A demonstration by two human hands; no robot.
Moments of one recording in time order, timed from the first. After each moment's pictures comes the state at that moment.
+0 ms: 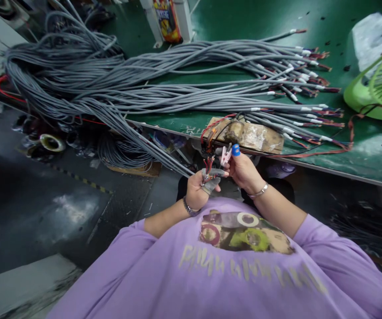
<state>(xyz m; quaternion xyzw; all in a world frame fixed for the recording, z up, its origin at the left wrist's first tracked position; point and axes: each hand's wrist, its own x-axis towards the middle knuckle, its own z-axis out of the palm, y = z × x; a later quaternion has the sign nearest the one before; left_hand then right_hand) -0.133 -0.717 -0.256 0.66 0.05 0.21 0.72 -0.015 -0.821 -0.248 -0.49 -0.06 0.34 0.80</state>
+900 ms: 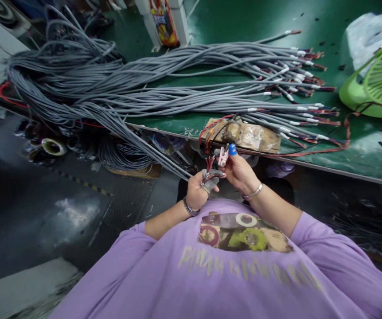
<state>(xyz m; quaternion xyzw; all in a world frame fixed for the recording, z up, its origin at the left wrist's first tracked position) -0.129 -0.717 -0.254 0.69 0.08 0.17 0.70 -0.018 -0.814 -0.238 -0.41 0.04 0.38 0.83</state>
